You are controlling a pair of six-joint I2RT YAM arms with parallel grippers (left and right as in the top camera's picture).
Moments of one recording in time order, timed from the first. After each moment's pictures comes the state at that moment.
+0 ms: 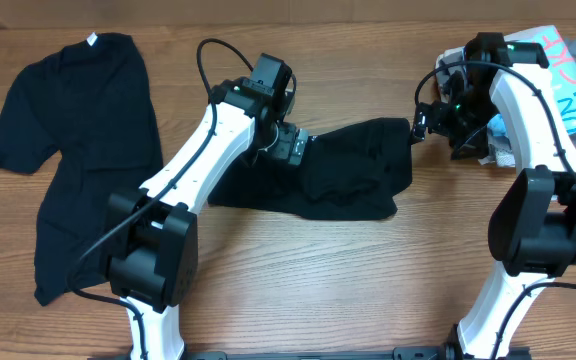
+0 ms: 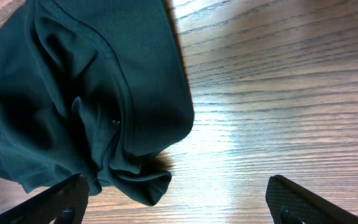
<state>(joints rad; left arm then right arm) -0.42 2.02 1.66 -0.97 0.08 -0.18 -0.07 2.09 1.84 -1.40 -0.22 0.15</state>
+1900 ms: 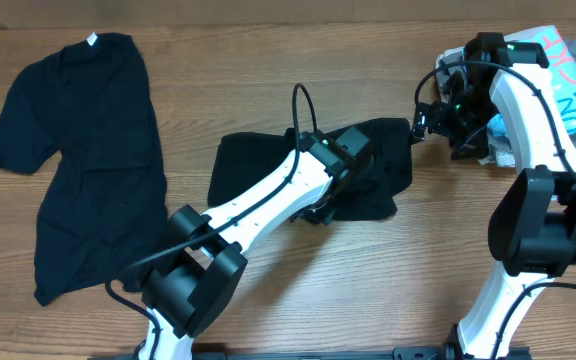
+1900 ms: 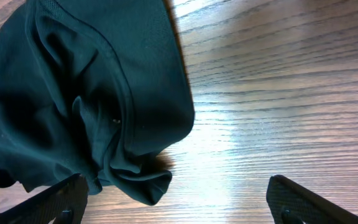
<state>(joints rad) -0.77 2.02 1.59 -1.18 -0.15 -0.36 -0.07 2.09 1.84 -1.40 -0.23 0.15</state>
